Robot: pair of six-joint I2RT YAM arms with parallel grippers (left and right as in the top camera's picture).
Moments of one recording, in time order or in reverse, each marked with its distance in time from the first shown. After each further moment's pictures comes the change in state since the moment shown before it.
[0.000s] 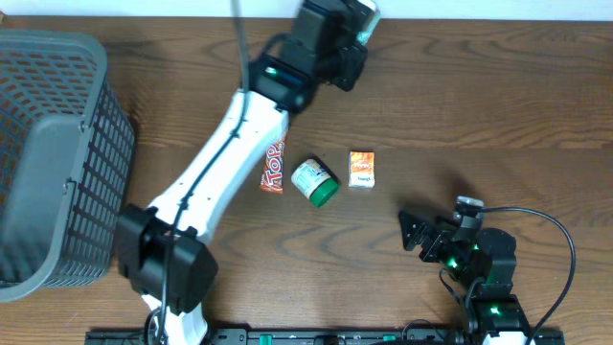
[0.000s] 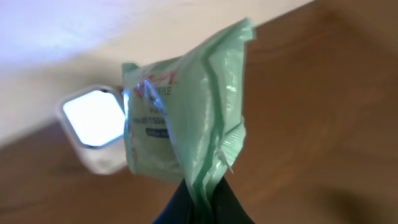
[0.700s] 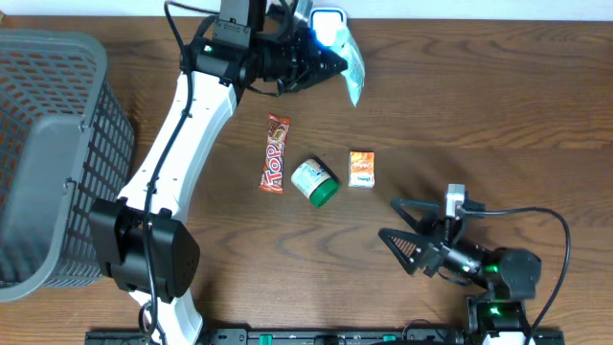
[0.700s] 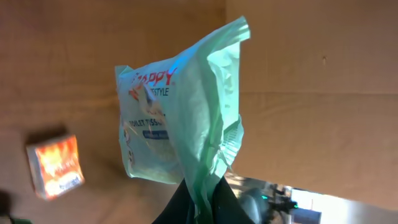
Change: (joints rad) left arm 0.204 0.008 0.000 -0.168 0.716 -0.743; right arm 0.000 -0.001 -0.001 0.567 -0.595 0.315
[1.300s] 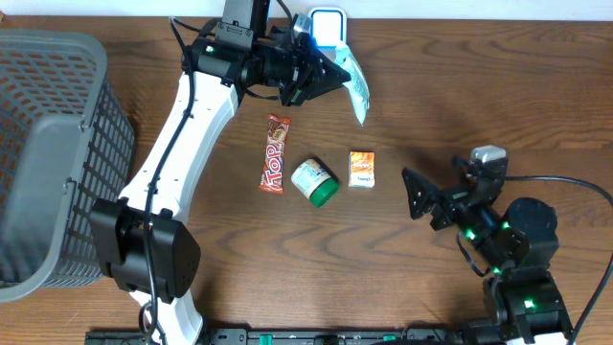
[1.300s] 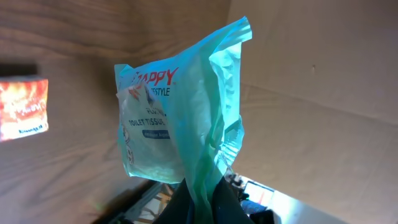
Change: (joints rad) left arm -0.005 0.000 0.000 -0.069 0.060 -0.195; right arm 0.135 0.020 0.490 -0.775 0.740 -0.573
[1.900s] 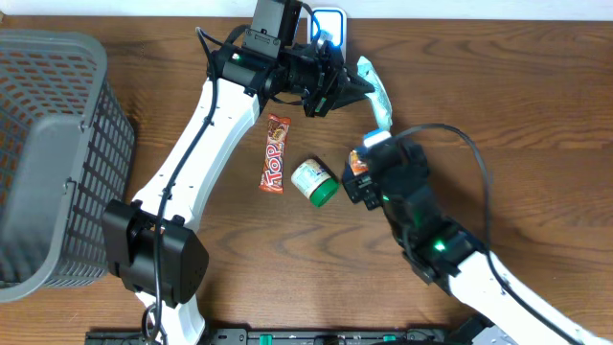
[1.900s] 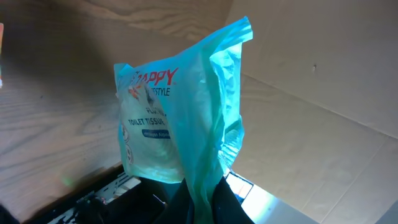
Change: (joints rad) left arm -0.090 0.000 0.000 0.022 -0.015 -0.192; right arm 0.512 0.533 0.128 0.193 0.695 -0.321
